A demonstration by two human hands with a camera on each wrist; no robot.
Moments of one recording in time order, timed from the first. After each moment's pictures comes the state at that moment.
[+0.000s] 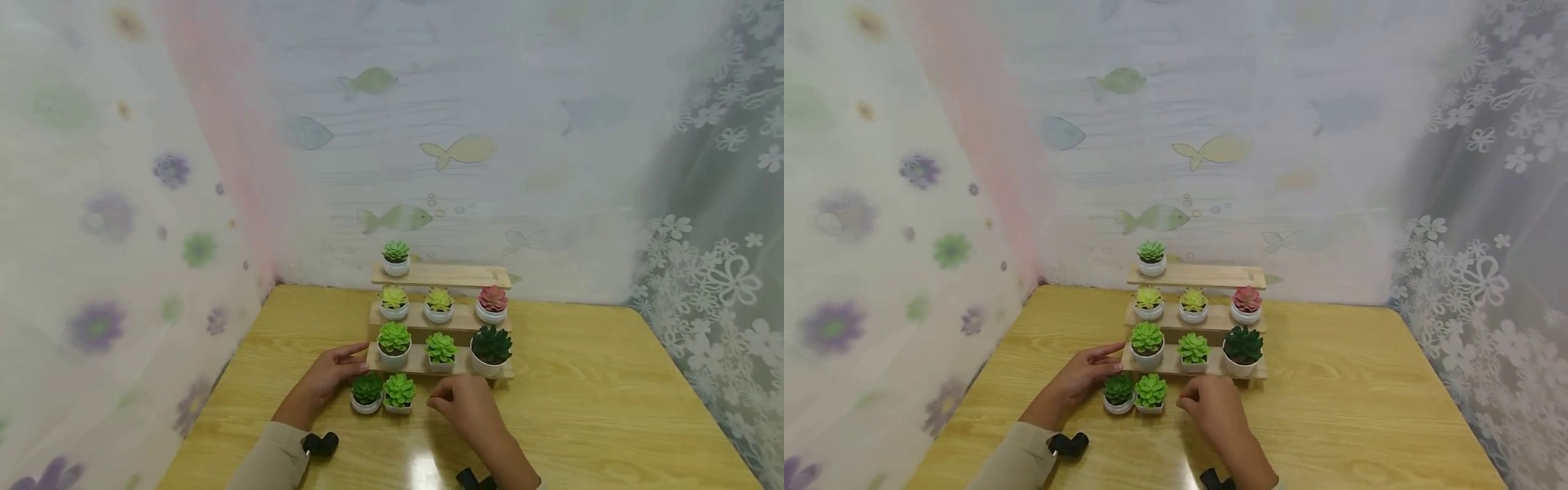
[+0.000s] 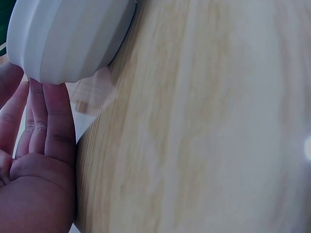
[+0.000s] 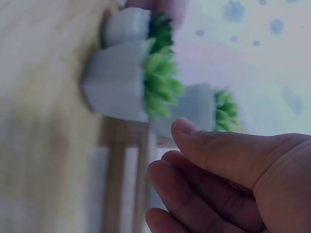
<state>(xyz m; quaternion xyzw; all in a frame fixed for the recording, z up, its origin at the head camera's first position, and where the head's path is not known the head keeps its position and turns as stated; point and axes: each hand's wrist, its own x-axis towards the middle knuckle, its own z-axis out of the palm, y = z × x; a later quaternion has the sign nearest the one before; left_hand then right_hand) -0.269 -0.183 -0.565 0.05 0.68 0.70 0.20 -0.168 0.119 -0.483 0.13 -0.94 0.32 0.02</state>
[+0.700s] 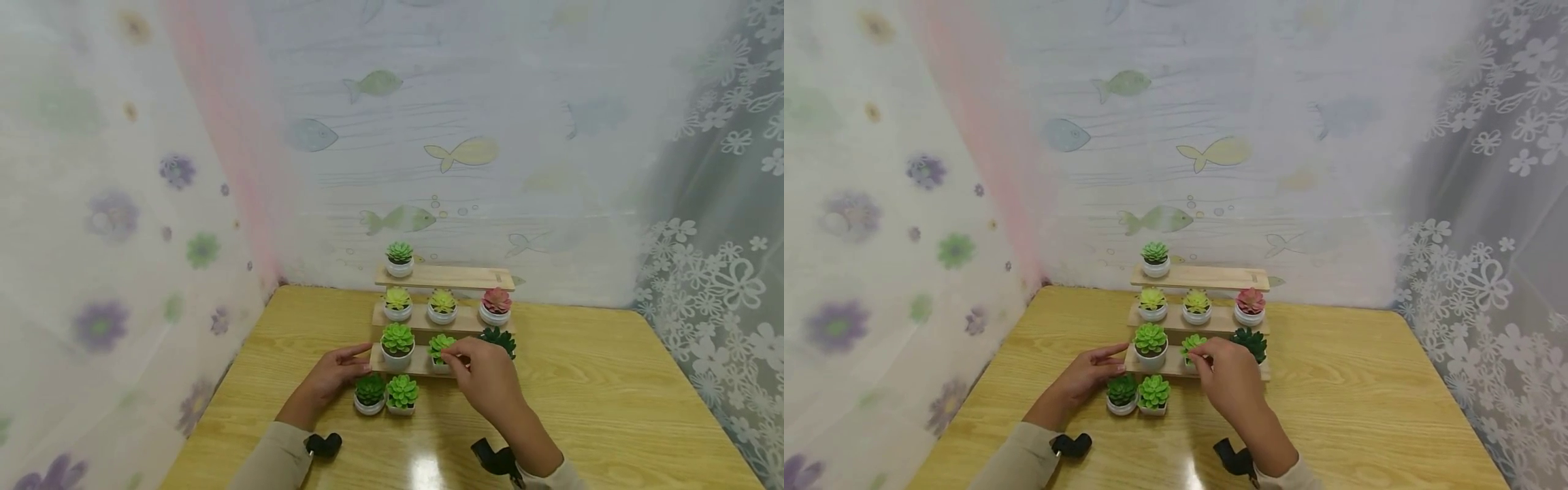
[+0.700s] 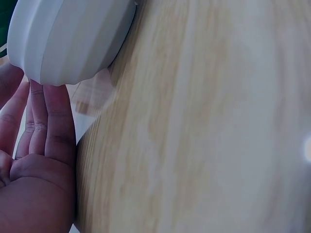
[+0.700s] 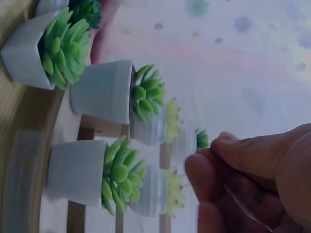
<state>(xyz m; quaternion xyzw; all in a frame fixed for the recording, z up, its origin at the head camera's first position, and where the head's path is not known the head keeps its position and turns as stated) -0.268 -0.187 -0.566 0.06 0.67 0.71 0.20 -0.180 0.126 -0.428 0.15 -0.92 0.30 0.20</state>
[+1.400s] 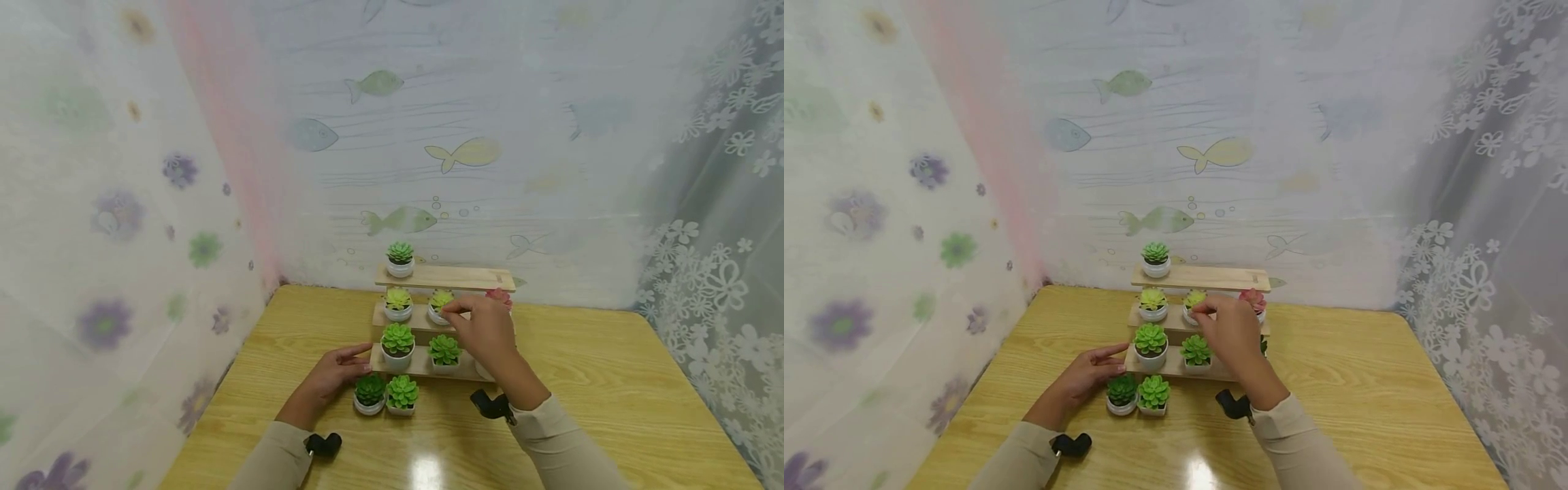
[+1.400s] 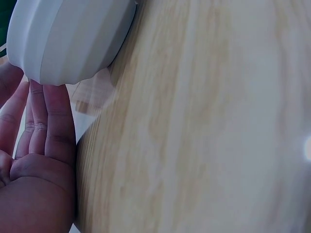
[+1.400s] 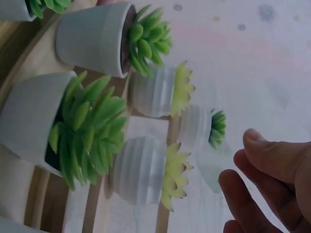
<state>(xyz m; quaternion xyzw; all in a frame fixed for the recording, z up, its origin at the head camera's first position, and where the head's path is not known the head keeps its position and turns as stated) -0.265 -0.186 -0.562 0.07 0.68 0.70 0.19 -0.244 0.131 -0.404 0.15 -0.91 0.31 0.24</state>
